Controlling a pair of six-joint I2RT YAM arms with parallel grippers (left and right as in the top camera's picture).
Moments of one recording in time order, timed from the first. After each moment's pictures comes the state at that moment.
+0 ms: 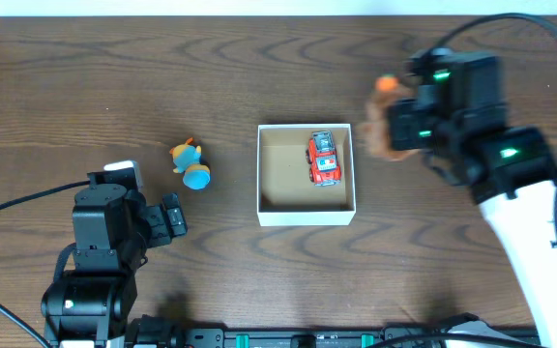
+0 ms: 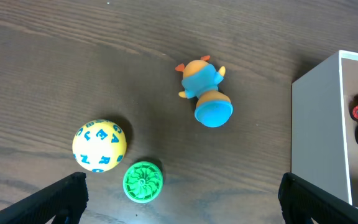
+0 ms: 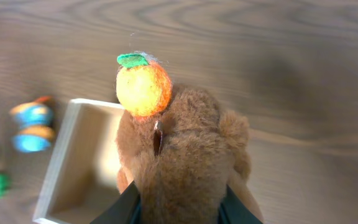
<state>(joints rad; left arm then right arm) -0.03 0.72 0.83 -0.92 -0.06 -0.20 0.35 1.36 1.44 -0.89 -0.06 0.26</state>
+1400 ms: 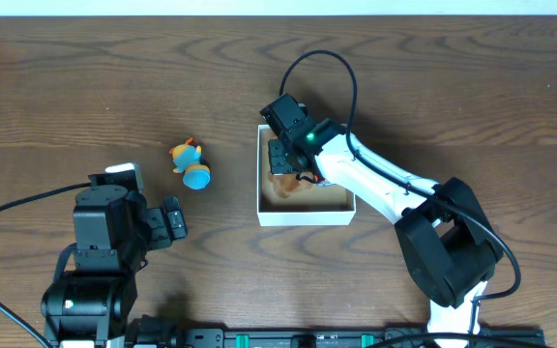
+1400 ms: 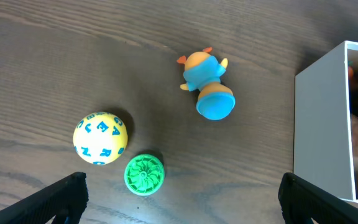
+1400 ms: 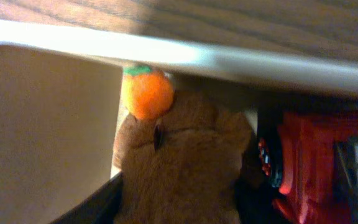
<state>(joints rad) -0.03 0.72 0.83 -0.94 -0.06 -0.20 0.68 2.01 1.44 -0.61 0.04 0.57</state>
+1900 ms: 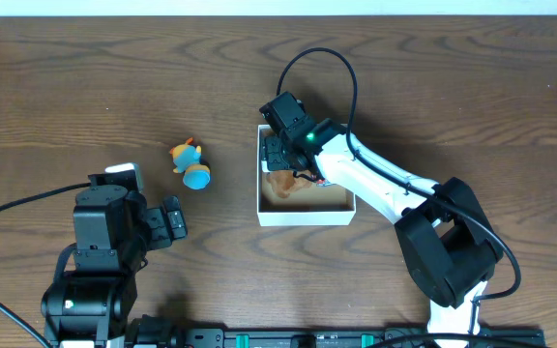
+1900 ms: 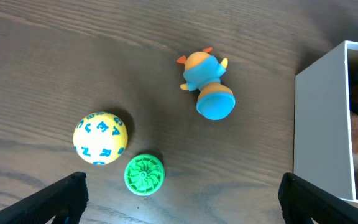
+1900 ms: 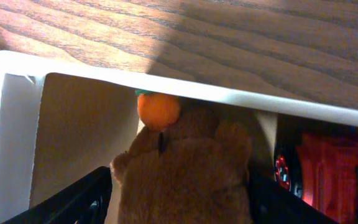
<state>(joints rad) -0.03 0.72 0.83 -0.94 -0.06 -0.20 0.68 2.01 1.44 -0.56 0.02 0.57</state>
